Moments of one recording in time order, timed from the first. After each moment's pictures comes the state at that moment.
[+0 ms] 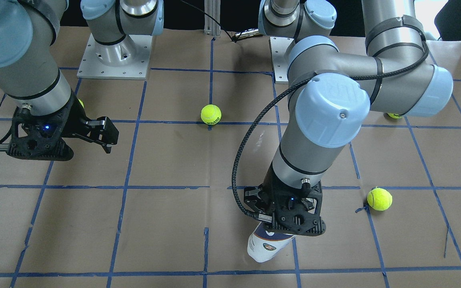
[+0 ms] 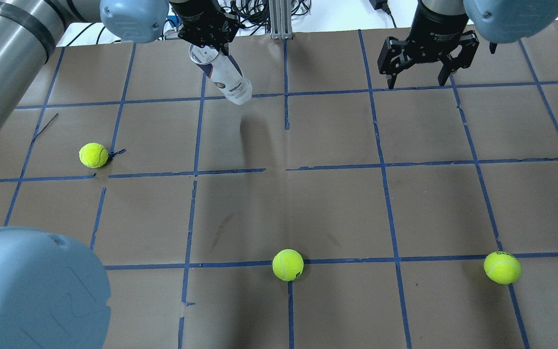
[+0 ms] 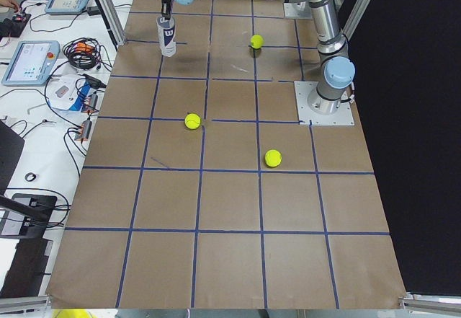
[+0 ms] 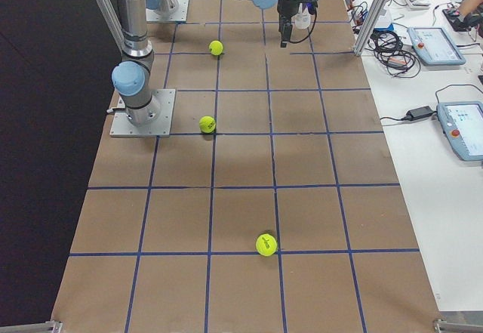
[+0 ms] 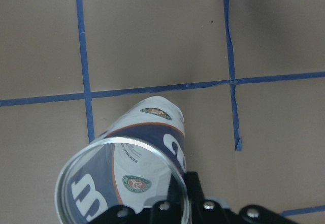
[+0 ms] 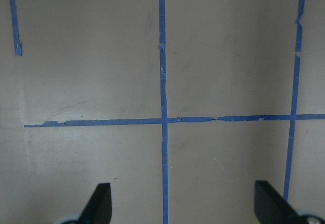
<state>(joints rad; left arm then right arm) -1.73 -2.10 -1.14 -1.34 1.54 -0.06 1.58 -1.34 1.41 -1.62 -1.61 0.01</state>
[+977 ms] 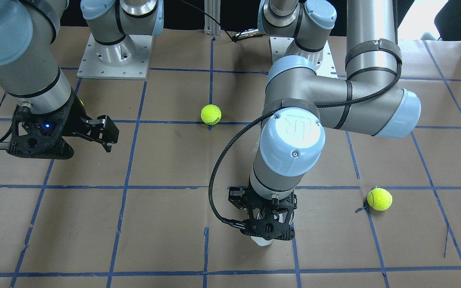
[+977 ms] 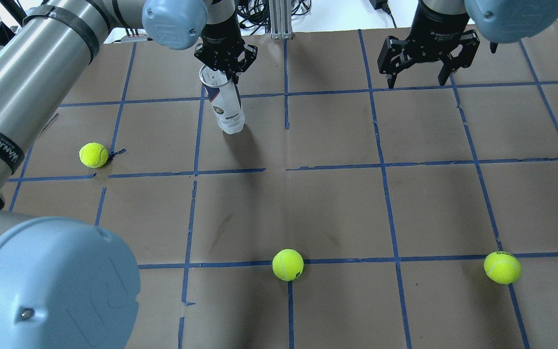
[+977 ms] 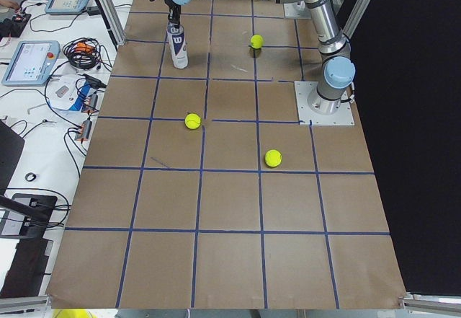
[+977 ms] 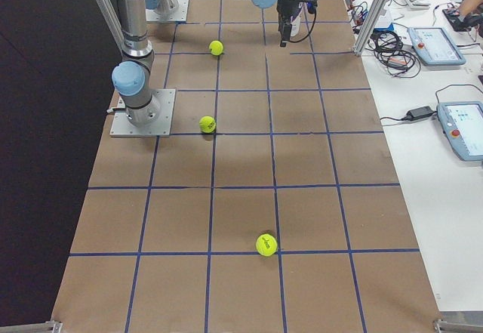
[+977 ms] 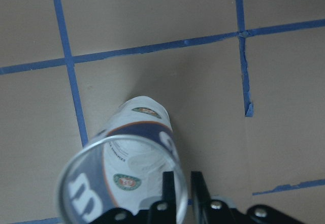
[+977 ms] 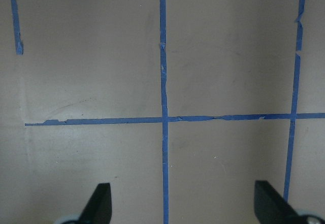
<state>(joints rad) -1.76 -2.15 -1.13 -1.43 1.57 -0.06 1.58 -1.35 1.41 -1.61 -1.60 0.01</state>
